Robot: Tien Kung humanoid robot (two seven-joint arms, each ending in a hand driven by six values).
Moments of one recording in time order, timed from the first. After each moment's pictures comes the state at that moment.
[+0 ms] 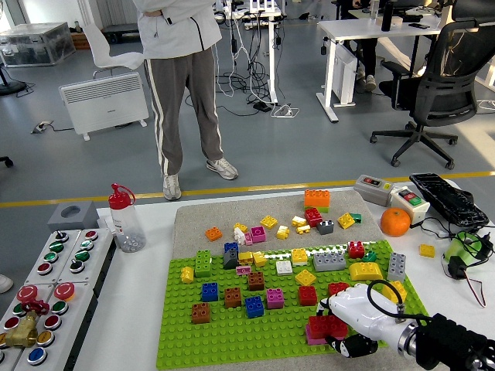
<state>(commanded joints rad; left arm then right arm) -0.08 0.00 -1.21 -0.18 0.99 0.25 0.20 0.65 -0.60 0.40 1.51 -1.96 -0.09 -0.24</state>
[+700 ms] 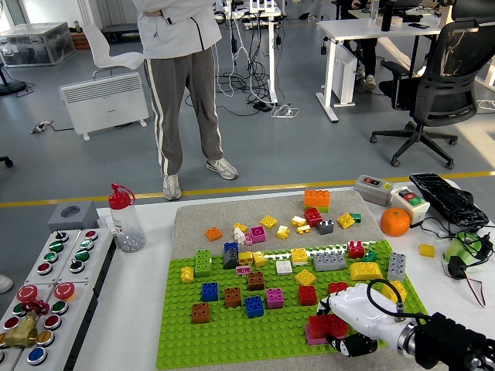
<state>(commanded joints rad) -0.08 0.00 -1.21 -0.18 0.98 0.25 0.19 0.65 -0.60 0.41 1.51 -1.96 -0.08 -0.25</state>
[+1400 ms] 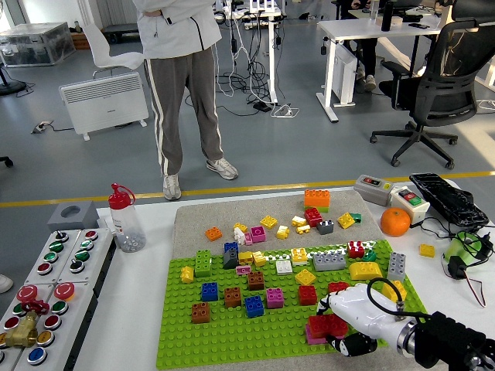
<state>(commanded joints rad) -0.09 0.00 -1.21 -0.18 0.98 0.25 0.19 0.65 -0.60 0.42 1.52 -1.93 -0.07 -0.25</state>
